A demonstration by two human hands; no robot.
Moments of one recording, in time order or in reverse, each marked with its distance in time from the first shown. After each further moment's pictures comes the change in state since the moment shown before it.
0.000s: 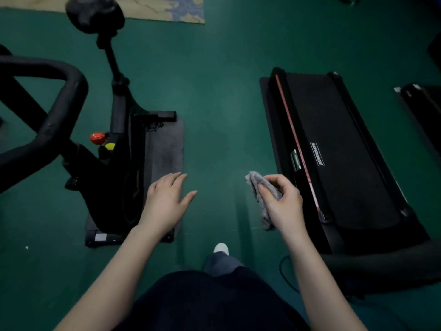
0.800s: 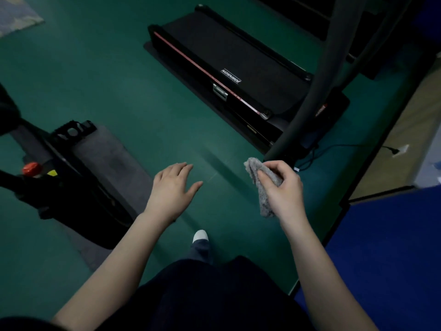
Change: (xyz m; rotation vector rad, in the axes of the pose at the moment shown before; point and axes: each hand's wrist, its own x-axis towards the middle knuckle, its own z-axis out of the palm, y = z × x) left_hand -0.141 -0.056 0.009 0.148 -0.250 0.676; right_hand -0.308 -0.006 0.065 0.038 0.632 0.332
